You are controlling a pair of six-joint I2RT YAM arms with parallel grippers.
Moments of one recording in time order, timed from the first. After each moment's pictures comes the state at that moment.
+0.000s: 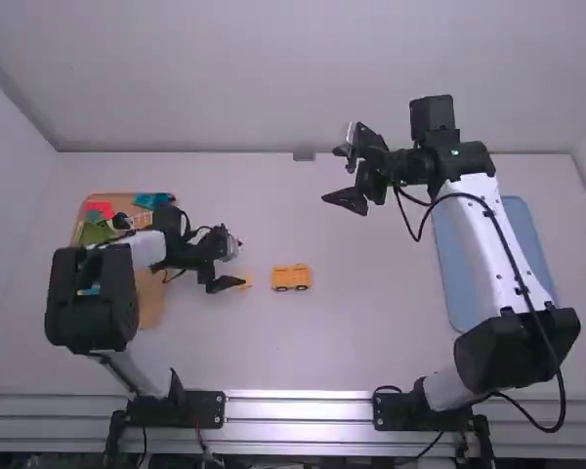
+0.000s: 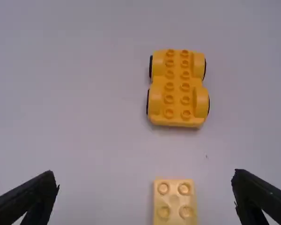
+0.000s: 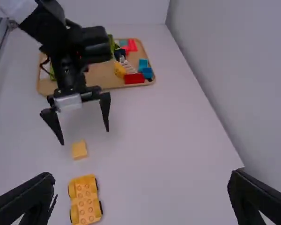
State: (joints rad) left arm 0.15 1.78 0.86 -0.46 0.96 1.43; right arm 0.17 1.65 1.66 -0.92 -0.95 -0.94
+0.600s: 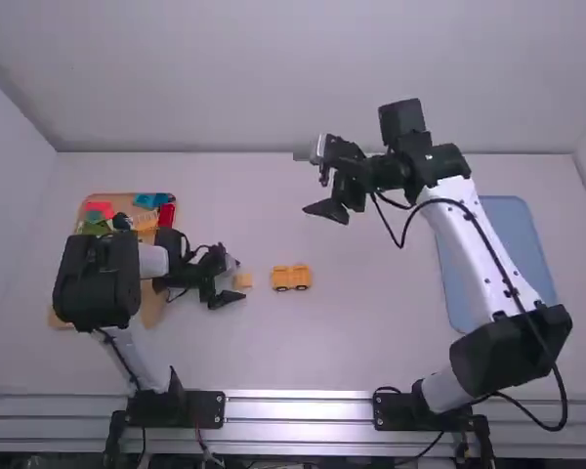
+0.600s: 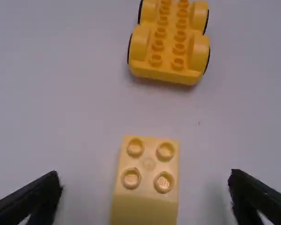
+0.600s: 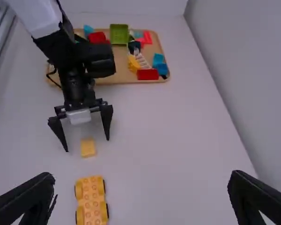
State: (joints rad) left arm 0.19 1.93 0.74 -0.25 0.98 1.40; right arm 0.30 1.65 1.66 -0.92 -0.85 -0.95
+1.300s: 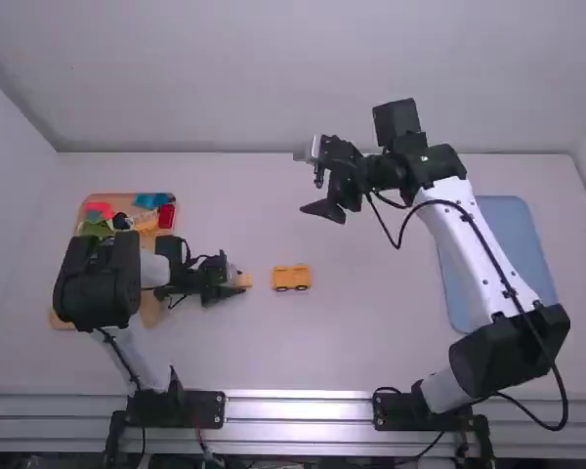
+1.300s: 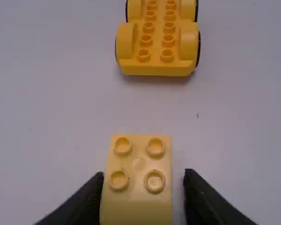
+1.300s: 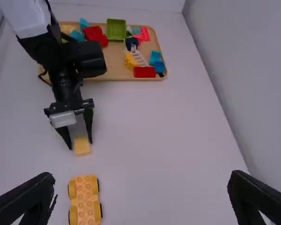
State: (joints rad) left arm 0.19 1.93 0.65 -0.06 0.99 1.46; right arm 0.31 1.65 1.66 -0.89 -0.82 -0.95
